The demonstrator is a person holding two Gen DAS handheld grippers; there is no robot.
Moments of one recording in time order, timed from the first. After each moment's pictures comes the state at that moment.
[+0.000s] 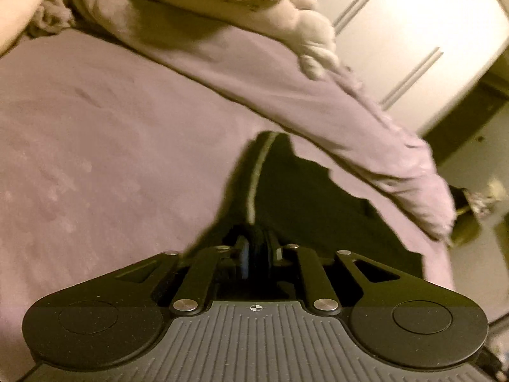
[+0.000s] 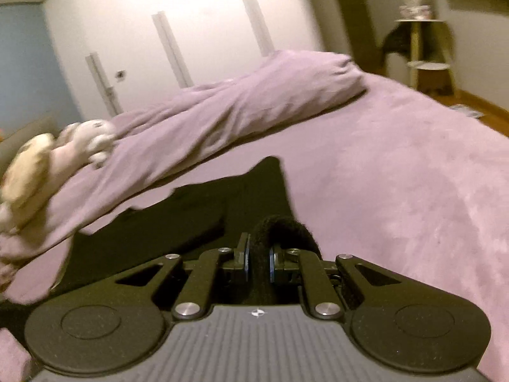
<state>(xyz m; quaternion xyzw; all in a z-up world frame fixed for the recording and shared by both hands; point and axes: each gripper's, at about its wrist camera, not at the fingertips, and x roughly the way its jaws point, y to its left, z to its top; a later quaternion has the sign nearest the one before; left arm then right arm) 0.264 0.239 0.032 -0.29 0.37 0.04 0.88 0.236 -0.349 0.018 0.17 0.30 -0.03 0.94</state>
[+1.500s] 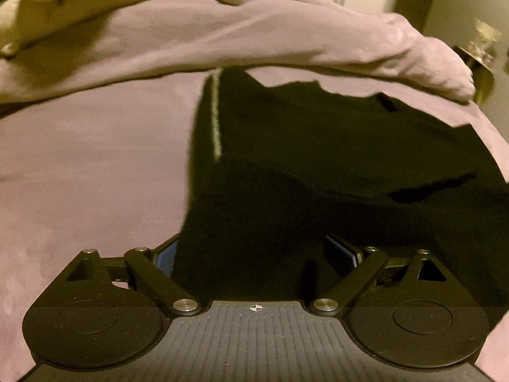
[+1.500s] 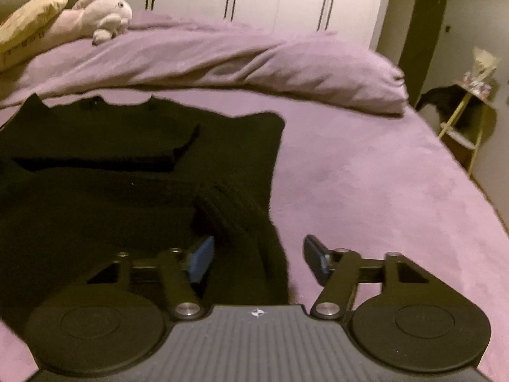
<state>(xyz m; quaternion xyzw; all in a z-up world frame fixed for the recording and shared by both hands) 0.343 0.167 -0.044 -0.03 0.43 -0.06 0.90 0.303 -0.335 -0.047 -0.08 0.37 0.05 0.93</state>
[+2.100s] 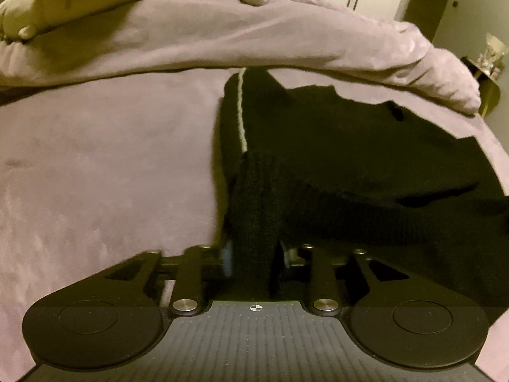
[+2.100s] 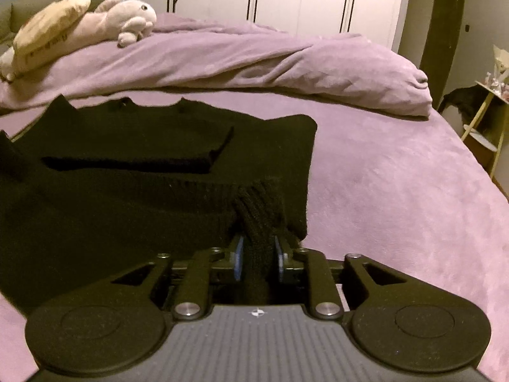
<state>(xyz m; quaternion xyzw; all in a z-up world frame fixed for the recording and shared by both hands) 0.337 0.187 -0.040 -0.05 0.43 -0.04 0.90 0.287 -0.316 -0.041 -0.08 0.35 0.08 0.93</state>
